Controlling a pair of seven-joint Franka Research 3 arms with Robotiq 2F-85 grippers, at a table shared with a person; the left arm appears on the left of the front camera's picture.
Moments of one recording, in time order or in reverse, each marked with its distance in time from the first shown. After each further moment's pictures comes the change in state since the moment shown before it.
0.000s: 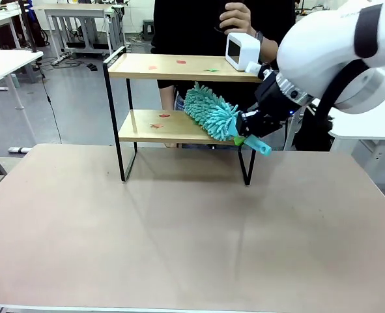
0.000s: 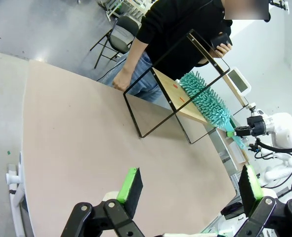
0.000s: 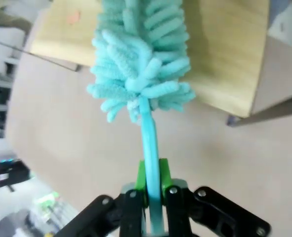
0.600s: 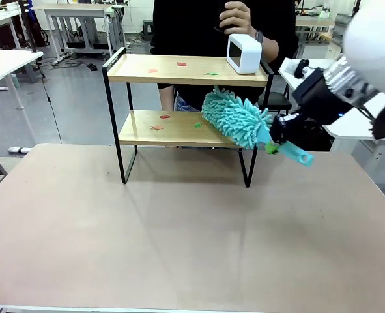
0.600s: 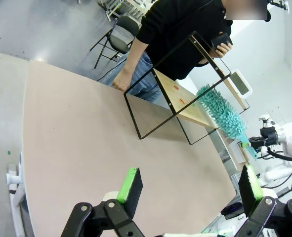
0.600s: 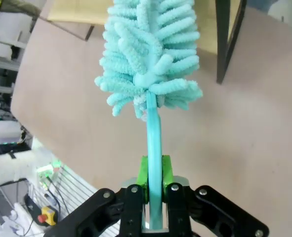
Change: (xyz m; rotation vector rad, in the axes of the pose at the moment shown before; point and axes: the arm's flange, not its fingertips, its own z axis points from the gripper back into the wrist) left arm 0.000 0.000 0.000 0.000 0.000 0.000; right arm -0.058 -0.007 0.066 -0.011 0.008 -0.017
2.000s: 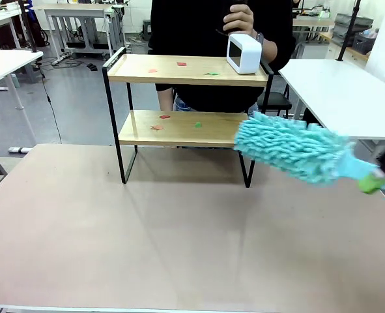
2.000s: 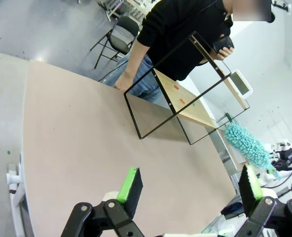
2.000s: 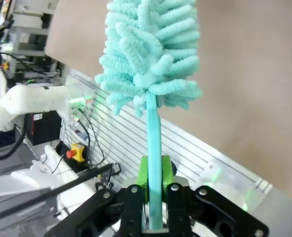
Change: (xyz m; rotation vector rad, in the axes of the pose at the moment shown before) left arm 0.000 0.000 0.000 0.000 0.000 0.001; right arm -0.137 -0.021 0.119 0.167 0.182 -0.071
